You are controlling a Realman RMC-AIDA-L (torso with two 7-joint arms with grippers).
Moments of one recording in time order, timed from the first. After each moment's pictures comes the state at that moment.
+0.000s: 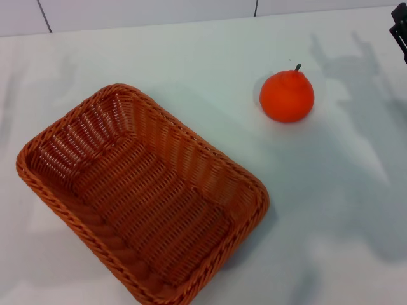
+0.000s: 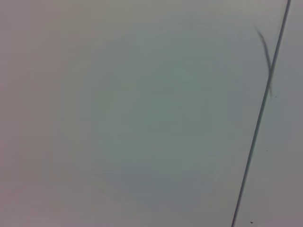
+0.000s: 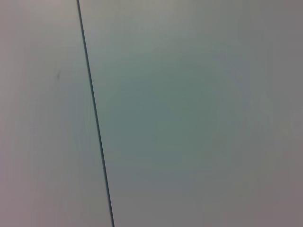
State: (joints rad) left arm -0.34 -2.16 0.34 0.45 1.24 1.16 -0.90; right arm 0.38 2.10 -1.32 -0.10 -0.10 -1.38 -2.70
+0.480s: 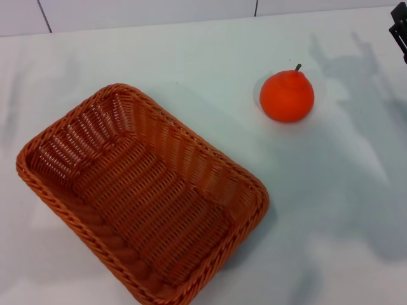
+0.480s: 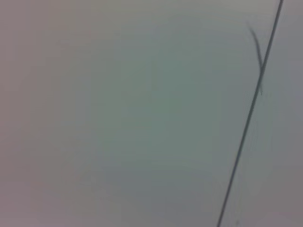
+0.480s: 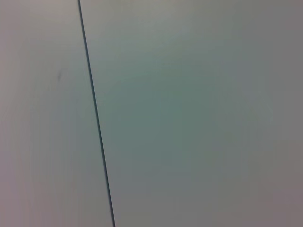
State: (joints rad) left arm -0.34 -2.16 0.38 0.46 1.24 1.15 -0.93; right arm 0.39 2.10 -1.32 -0.10 -0.10 -1.38 -2.70
